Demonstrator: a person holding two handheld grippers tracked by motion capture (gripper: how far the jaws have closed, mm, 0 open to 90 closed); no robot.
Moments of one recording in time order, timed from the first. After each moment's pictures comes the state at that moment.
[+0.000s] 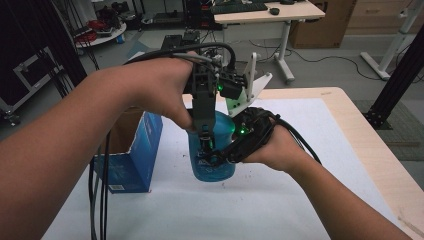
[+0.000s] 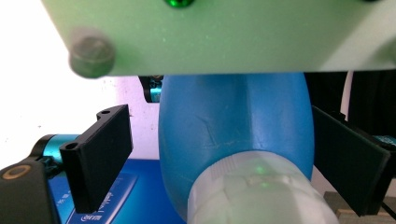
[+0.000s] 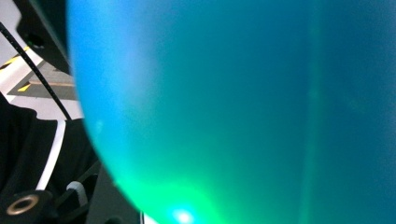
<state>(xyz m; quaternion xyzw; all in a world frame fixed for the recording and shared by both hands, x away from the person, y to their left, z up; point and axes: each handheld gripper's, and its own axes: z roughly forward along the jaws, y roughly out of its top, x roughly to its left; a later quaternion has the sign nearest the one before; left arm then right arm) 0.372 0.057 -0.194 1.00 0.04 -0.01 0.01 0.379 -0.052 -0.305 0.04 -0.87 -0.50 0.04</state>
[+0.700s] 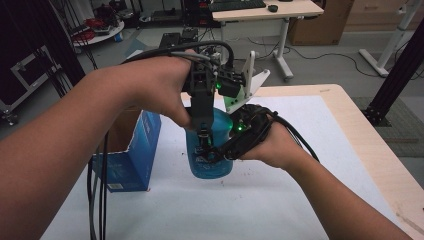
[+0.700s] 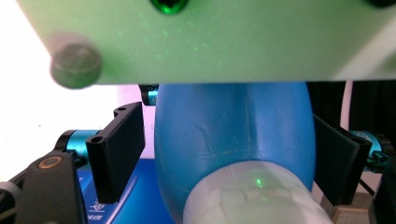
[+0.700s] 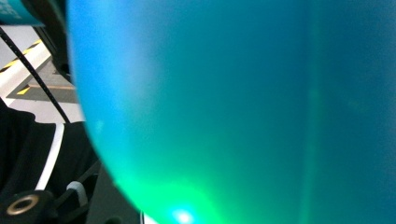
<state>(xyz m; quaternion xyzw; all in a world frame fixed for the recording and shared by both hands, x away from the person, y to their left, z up) 0.372 0.056 -0.197 1.00 0.04 -0.01 0.01 0.381 -0.052 -0.305 0.04 -0.86 -0.50 0.04</state>
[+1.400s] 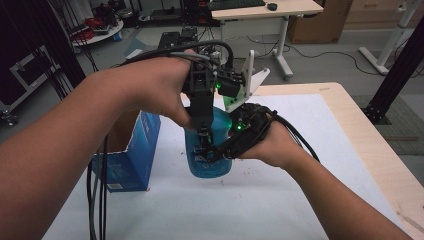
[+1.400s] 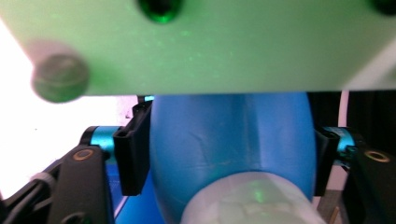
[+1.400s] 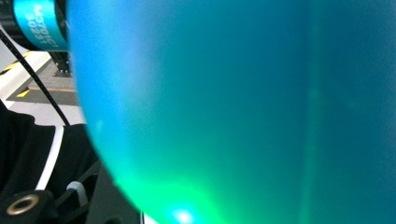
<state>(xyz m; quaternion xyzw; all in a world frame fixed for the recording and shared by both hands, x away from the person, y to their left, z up) 0.373 0.055 -0.198 1.00 0.03 -0.01 0.01 0.381 -0.052 -0.306 0.03 -0.86 -0.51 0.04</state>
